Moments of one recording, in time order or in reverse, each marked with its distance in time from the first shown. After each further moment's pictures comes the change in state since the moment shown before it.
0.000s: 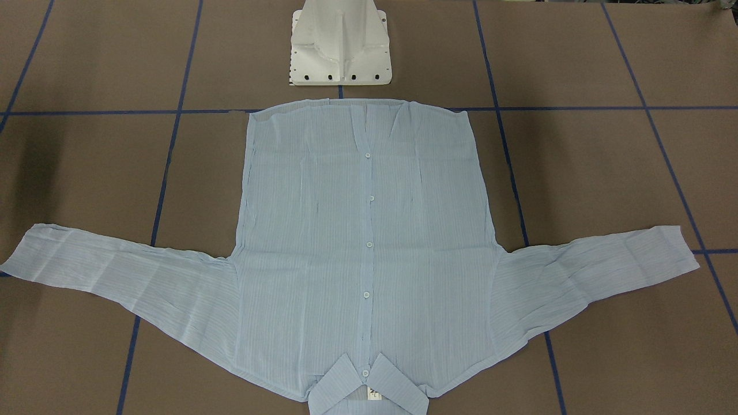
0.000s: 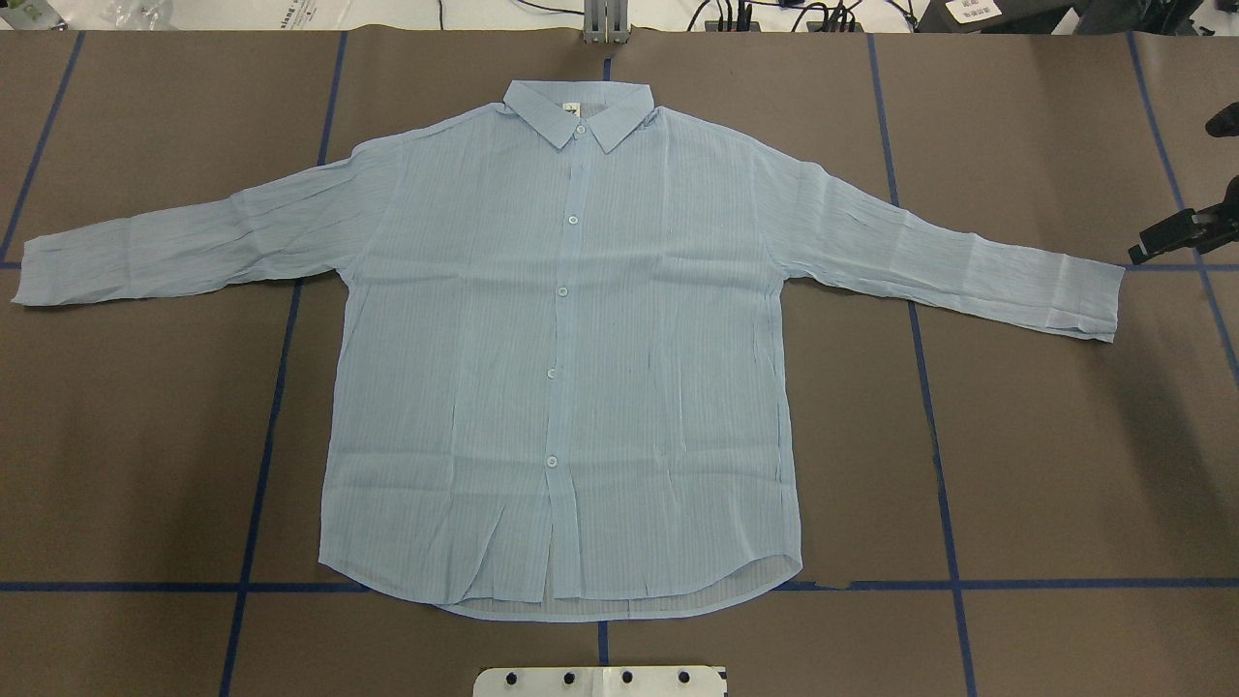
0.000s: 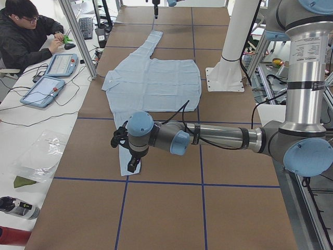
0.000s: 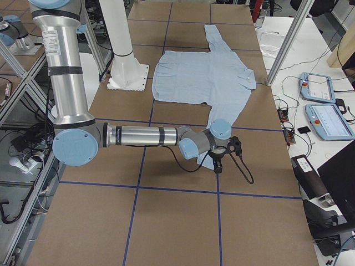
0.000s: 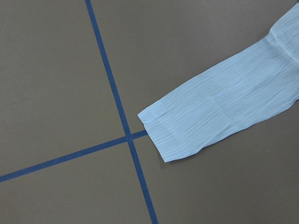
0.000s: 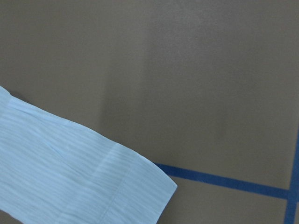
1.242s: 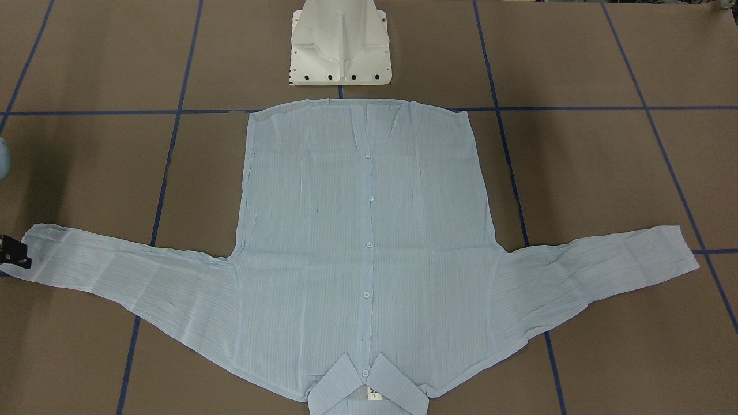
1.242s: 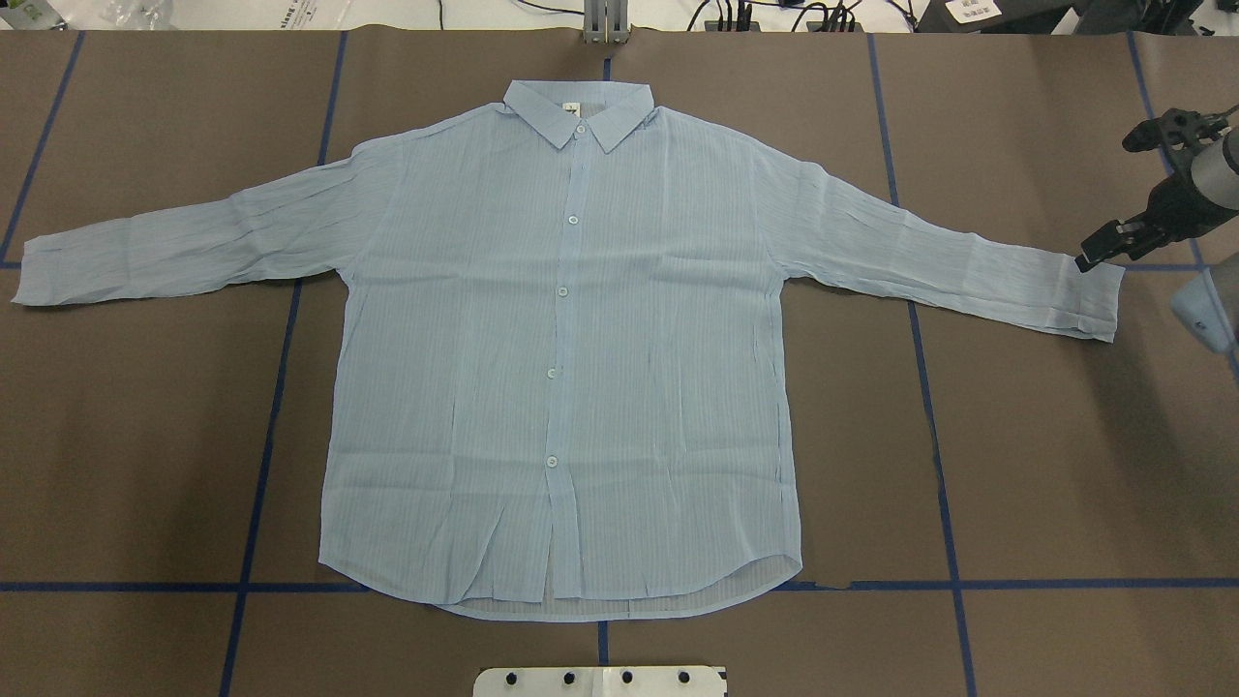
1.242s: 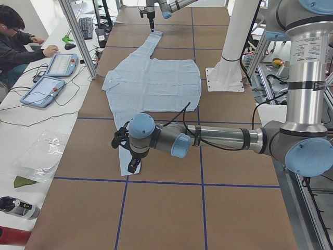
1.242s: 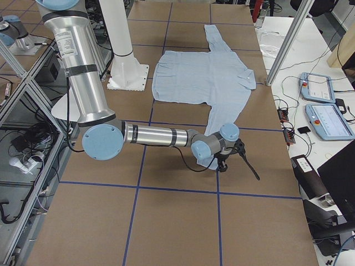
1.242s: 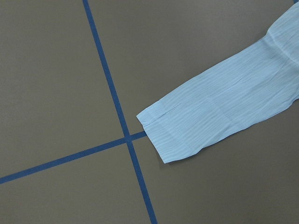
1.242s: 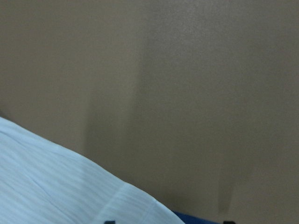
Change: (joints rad) left arm -0.001 -0.001 0.005 -0.003 -0.008 -0.003; right arm -0.070 0.110 -0.174 0.032 -0.021 -0.028
